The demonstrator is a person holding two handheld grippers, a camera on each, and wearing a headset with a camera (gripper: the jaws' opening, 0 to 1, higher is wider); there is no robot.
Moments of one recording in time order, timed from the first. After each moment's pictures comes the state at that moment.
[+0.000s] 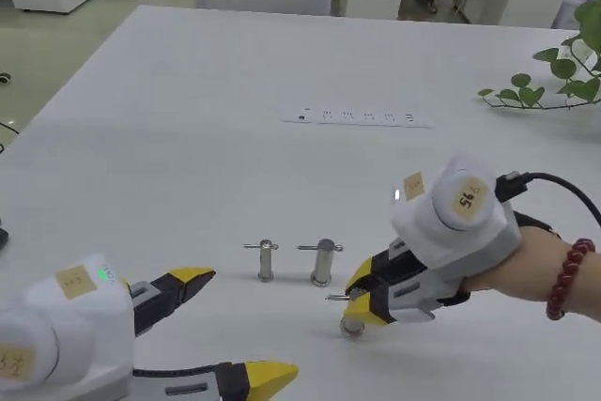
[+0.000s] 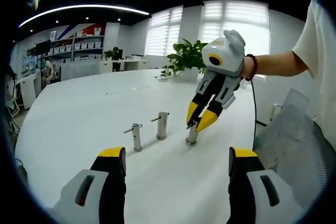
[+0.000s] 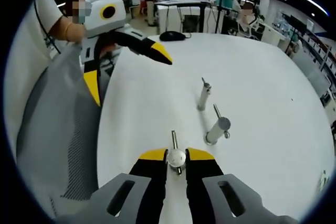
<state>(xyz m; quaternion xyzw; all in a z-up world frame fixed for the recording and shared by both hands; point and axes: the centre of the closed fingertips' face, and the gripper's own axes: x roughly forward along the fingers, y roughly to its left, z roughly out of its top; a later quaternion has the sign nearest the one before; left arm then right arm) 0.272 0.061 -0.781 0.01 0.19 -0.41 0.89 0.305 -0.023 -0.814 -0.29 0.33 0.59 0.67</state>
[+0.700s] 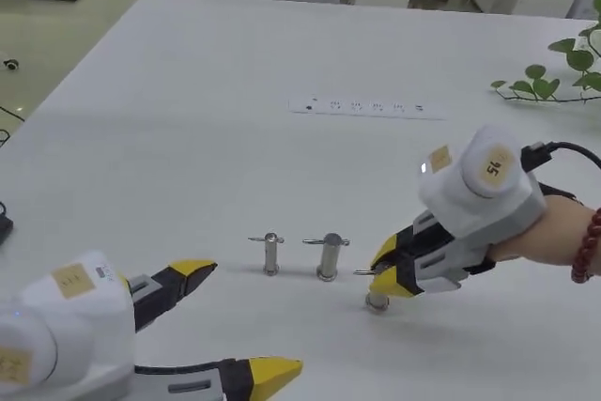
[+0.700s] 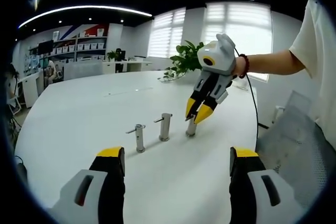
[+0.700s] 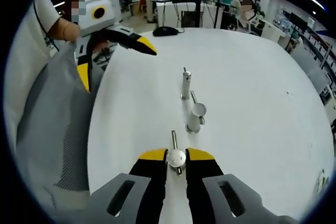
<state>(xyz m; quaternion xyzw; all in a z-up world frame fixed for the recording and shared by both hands) 0.276 0.064 -0.781 0.00 0.19 -0.40 0.90 0.334 -0.049 -0.817 -0.30 0.35 0.59 0.67</state>
